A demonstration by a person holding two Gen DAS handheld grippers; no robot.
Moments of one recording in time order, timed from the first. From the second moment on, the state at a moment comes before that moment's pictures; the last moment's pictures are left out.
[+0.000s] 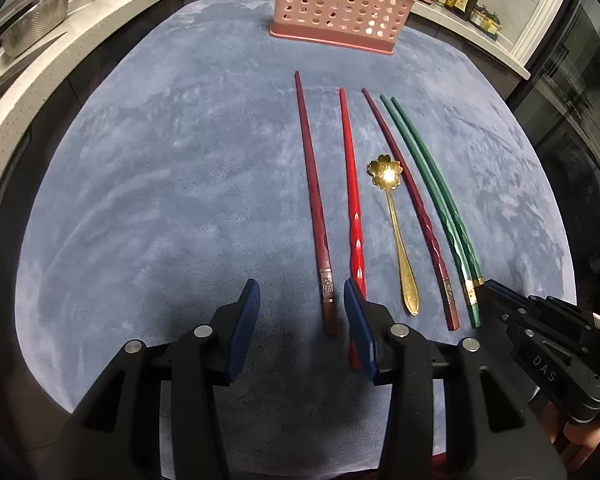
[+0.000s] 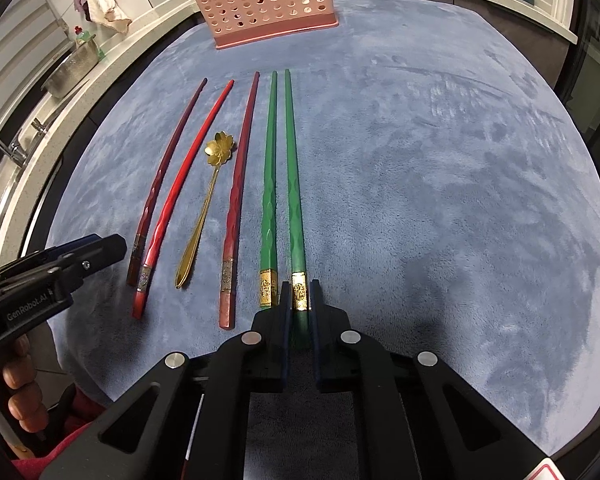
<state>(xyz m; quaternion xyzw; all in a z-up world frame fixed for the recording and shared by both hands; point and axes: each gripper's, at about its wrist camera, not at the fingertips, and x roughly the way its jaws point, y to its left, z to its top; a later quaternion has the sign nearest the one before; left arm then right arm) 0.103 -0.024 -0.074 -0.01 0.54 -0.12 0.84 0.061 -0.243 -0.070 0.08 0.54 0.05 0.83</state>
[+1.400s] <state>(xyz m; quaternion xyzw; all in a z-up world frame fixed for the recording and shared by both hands) 0.103 -0.023 -0.069 -0.01 0.53 -0.12 0.84 0.061 -0.243 -0.059 0.07 0.54 0.04 0.84</state>
